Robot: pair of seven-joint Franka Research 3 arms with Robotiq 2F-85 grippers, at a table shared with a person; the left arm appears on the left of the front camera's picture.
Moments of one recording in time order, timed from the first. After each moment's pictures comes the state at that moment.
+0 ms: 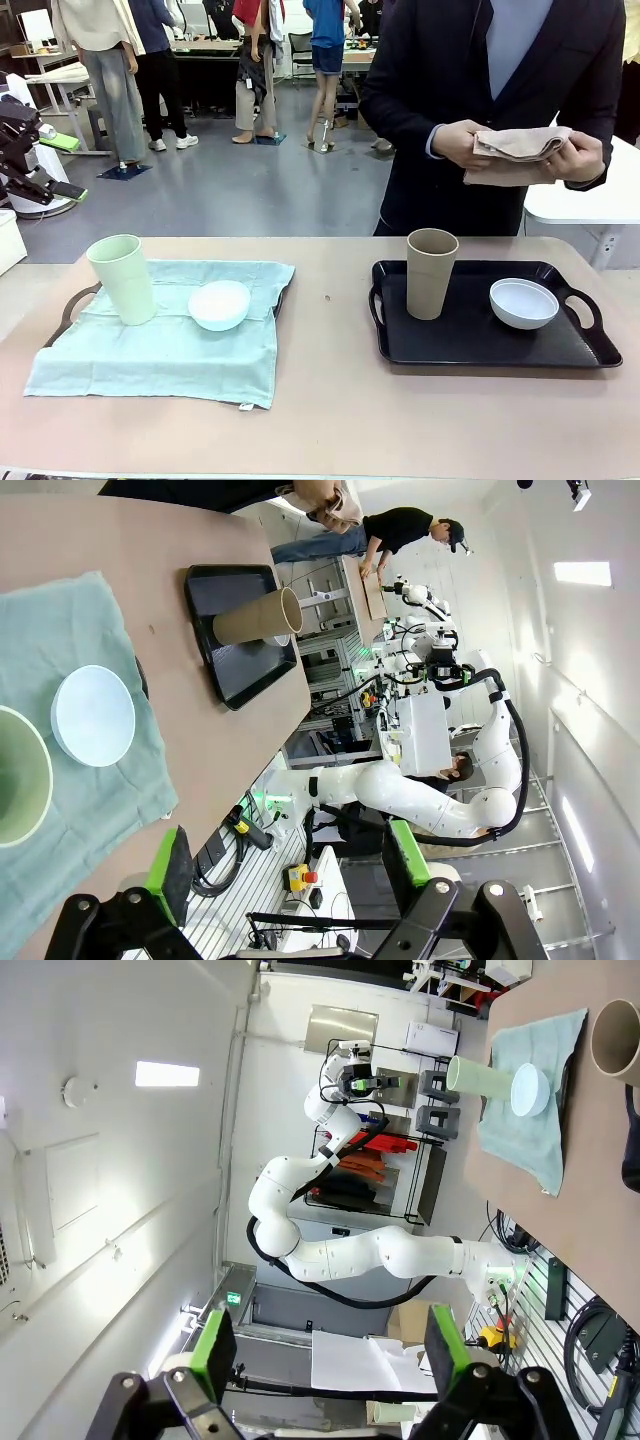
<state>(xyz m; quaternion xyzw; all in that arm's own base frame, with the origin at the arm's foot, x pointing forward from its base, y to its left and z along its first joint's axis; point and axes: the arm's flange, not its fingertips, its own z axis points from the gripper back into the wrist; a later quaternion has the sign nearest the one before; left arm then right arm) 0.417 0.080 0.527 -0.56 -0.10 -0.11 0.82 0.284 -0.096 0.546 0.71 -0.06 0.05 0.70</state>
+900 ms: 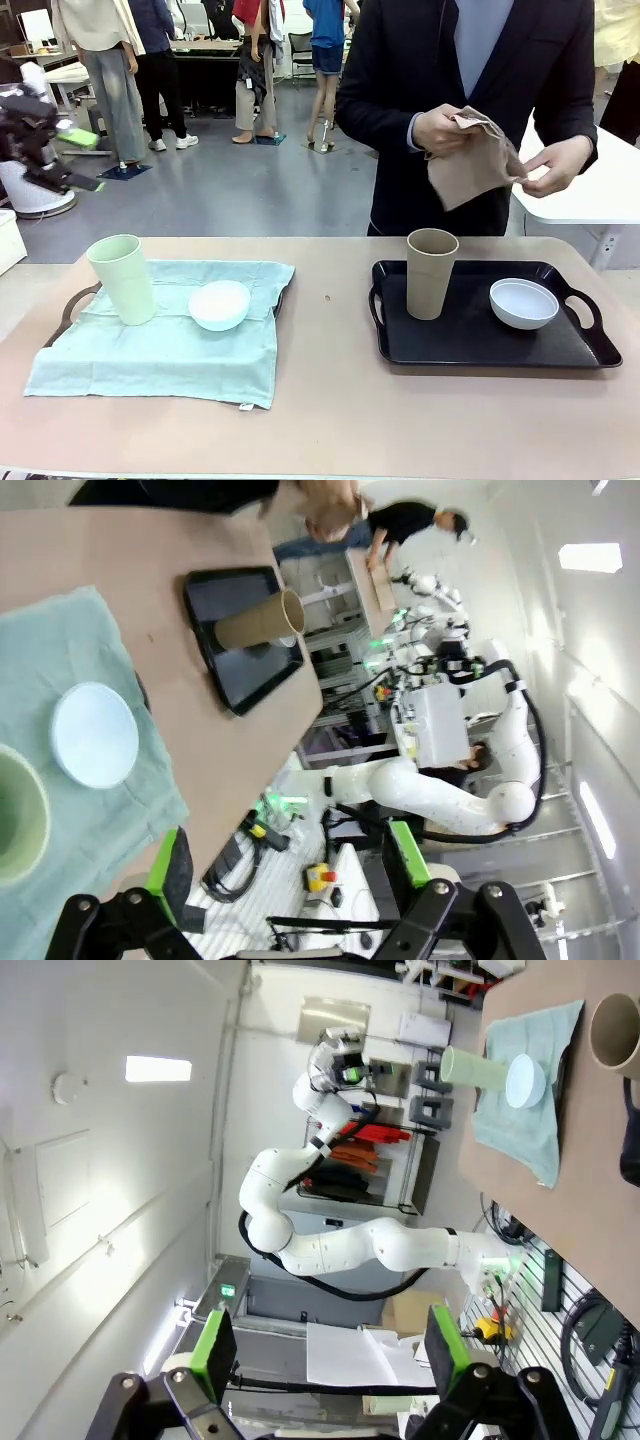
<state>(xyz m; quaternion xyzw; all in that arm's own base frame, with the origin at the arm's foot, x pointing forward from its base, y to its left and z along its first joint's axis) 0.431 0.050 0.540 -0.53 -0.11 -0.15 0.82 0.291 -0.084 0.552 0.70 -0.04 0.06 0.71</state>
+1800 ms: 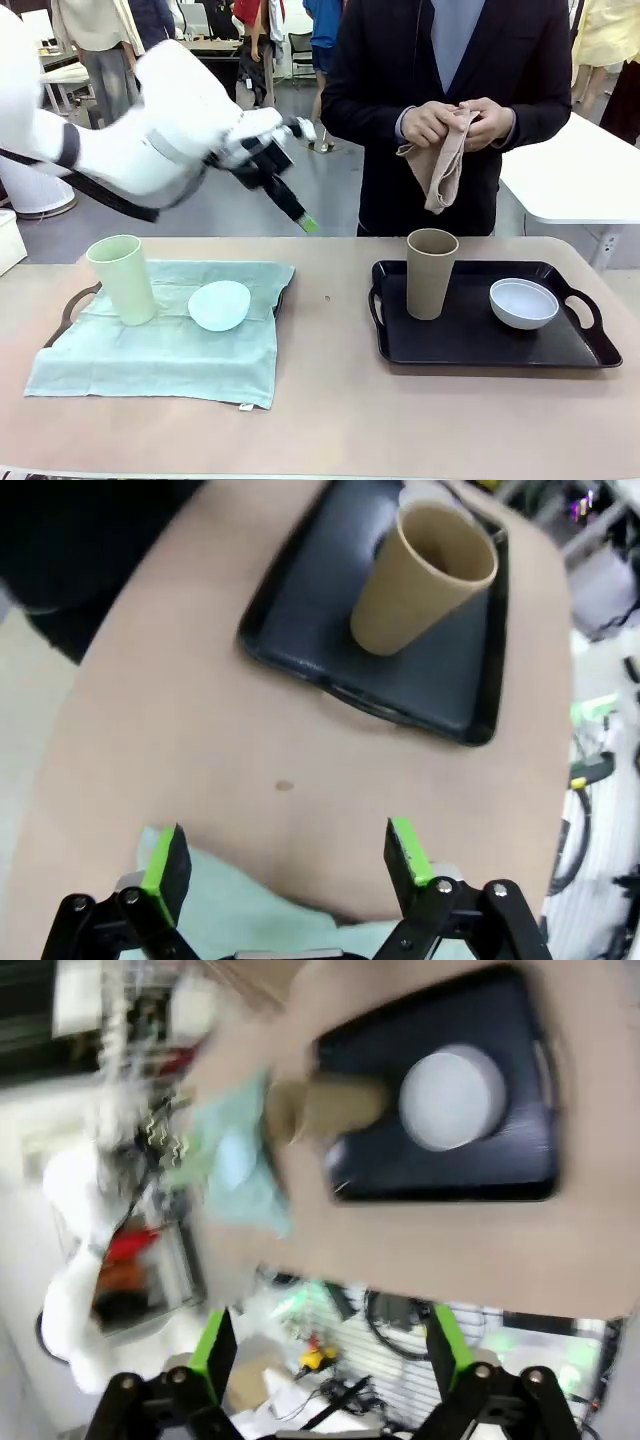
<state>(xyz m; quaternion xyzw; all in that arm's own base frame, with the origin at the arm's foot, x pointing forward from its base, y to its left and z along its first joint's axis) 0.533 -0.289 0.448 -0.21 -0.22 -0.55 0.78 0.355 -0.153 0.599 0.36 -0.05 -0.13 0.92</state>
